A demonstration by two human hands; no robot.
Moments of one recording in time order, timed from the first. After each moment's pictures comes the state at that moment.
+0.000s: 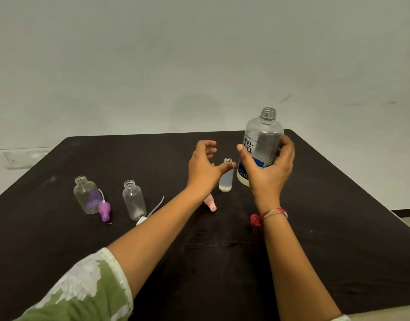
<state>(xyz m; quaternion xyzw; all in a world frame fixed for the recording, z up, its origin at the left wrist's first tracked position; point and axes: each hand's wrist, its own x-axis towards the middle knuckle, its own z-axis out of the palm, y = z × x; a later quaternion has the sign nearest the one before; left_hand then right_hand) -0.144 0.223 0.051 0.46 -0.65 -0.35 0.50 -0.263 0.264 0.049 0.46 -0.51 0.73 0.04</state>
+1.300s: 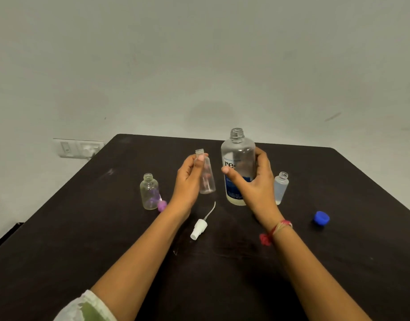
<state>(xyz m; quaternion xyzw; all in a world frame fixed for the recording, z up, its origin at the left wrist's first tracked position) 0.000 0.223 0.040 0.40 -0.52 -0.46 0.60 -0.147 0.247 0.048 0.61 -0.48 0.60 -0.18</state>
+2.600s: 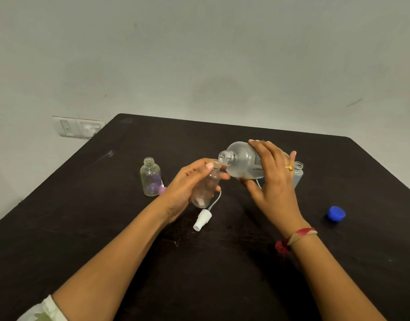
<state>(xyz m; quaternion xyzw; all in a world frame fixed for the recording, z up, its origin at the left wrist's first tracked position) 0.031 0.241 0.029 0.29 -0.59 -0.60 0.46 -0.164 0.254 0.033 0.74 -0.51 0.42 0.09</state>
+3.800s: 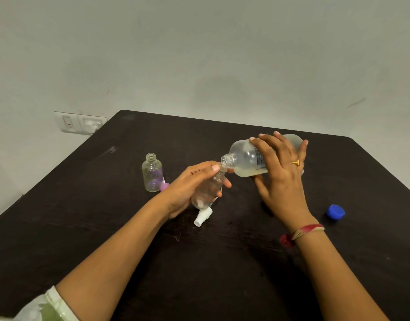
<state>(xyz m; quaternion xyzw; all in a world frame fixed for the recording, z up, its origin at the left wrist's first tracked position) 0.030 0.248 0.034 0.28 -0.59 -0.64 0.40 -0.172 0.259 0.046 0.76 -0.50 0.37 0.20</state>
